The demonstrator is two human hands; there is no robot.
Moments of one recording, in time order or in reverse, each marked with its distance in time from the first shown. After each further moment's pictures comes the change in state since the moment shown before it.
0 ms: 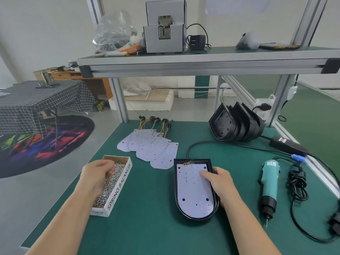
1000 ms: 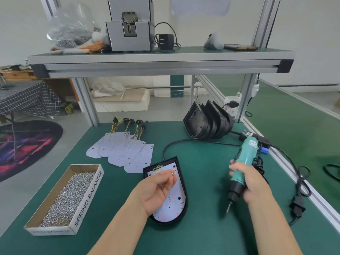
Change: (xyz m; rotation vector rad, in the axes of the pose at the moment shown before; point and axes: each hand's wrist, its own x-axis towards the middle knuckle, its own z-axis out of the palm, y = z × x) left_hand -0.116 -0.004 0.160 -0.640 -0.694 -0.593; right_hand -0.001 0.002 -0.126 0.563 0.195 0.076
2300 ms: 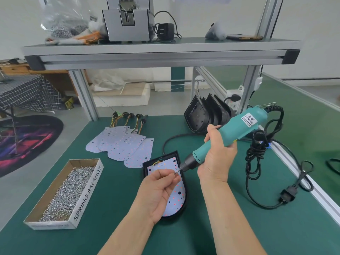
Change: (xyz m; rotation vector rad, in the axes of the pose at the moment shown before) left_hand -0.014 -0.025 -0.001 0.119 0.033 0.230; right_hand -0.061 -0.007 0.129 0.455 0.045 -0.574
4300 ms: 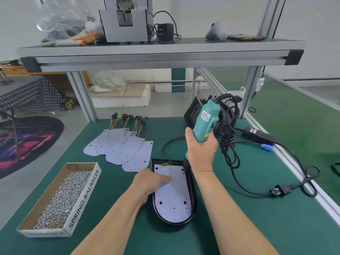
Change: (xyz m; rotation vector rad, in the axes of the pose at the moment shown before) left_hand 0.072 0.021 -0.020 1.108 0.249 -0.067; right_hand 0.043 0.065 -0.001 -0.546 -0.179 -0.220
